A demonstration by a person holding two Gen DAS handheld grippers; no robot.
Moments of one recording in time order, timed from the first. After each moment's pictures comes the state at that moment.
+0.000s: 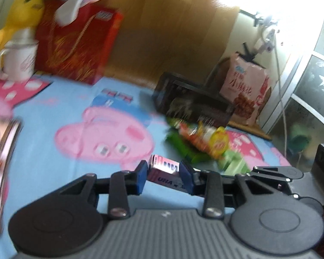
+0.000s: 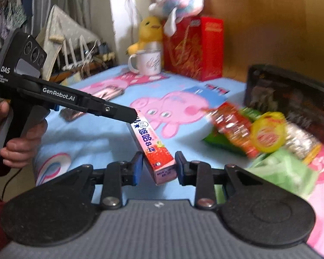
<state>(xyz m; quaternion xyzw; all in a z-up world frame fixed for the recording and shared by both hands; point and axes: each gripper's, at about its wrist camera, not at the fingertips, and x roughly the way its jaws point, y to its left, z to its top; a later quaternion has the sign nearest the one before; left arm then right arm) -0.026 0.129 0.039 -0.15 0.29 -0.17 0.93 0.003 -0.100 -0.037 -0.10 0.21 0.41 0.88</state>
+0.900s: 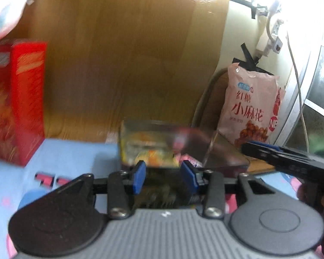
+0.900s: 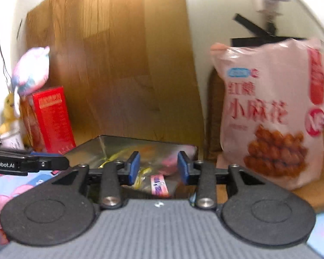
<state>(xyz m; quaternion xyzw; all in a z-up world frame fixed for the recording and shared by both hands) 0.154 0.040 0.056 -0.09 0.27 -0.19 0.94 0.143 -0.218 0.024 0.02 0.12 0.17 0.98</state>
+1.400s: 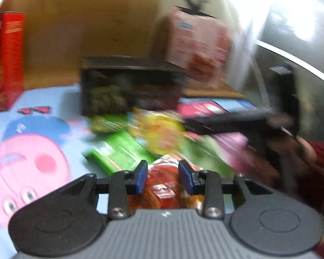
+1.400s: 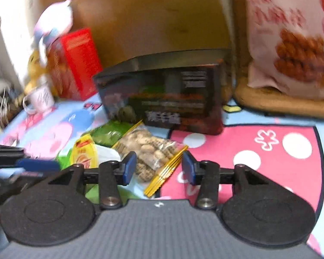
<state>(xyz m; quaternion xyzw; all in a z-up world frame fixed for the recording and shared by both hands) 0.032 0.018 0.019 -0.01 0.33 -0.29 0.90 0.113 -0.190 -0.038 0.02 0.26 0.23 0.94</state>
